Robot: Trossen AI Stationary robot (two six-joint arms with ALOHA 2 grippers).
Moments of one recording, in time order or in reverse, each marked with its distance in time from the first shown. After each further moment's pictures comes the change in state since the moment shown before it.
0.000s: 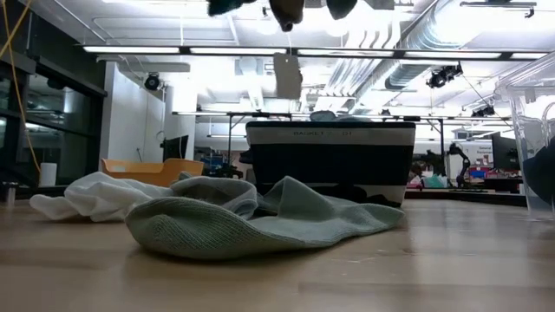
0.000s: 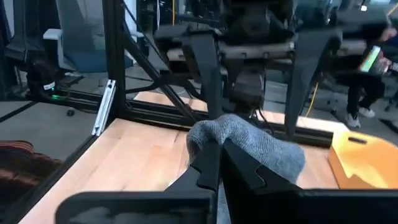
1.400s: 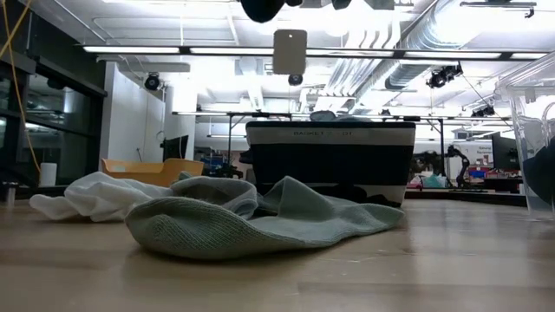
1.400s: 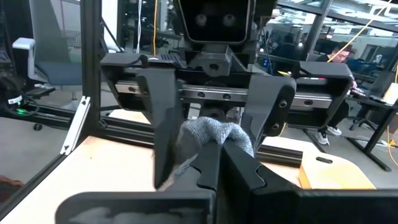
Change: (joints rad) left arm 0.000 0.106 0.000 0.257 0.080 0.003; right arm -0.008 0.000 0.000 0.085 0.084 -0.078
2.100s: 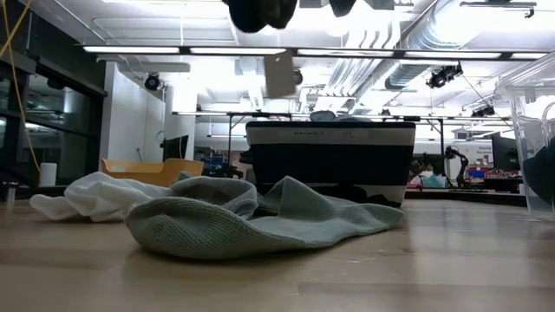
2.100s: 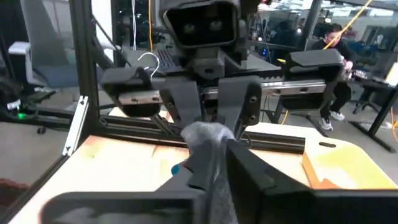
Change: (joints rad) left arm -0.001 -0.002 0.002 -0.095 -0.085 0.035; right arm 0.000 0.000 0.000 -0.022 0.003 0.071
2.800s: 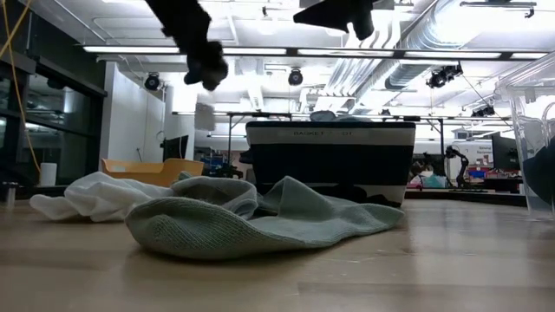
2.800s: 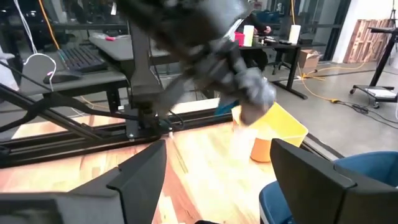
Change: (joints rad) left arm 0.192 -0.089 0.002 -0.493 -0.565 -0.242; right arm -0.005 0.000 0.000 -0.064 0.350 0.179
